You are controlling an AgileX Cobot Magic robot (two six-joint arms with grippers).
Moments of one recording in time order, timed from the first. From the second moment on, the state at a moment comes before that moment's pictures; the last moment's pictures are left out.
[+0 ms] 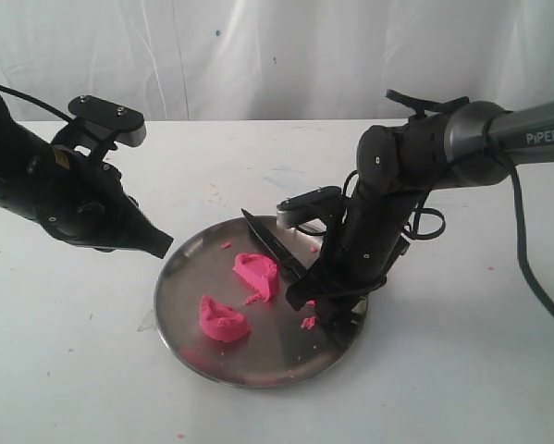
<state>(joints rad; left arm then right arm) -0.36 1.47 -0.96 -0.16 0.54 0.21 0.48 2.00 -1.26 0.21 0.78 -0.31</state>
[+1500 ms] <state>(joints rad) -0.36 1.47 -0.96 -0.20 0.54 0.21 0.74 1.87 -1.07 0.33 0.87 -0.40</state>
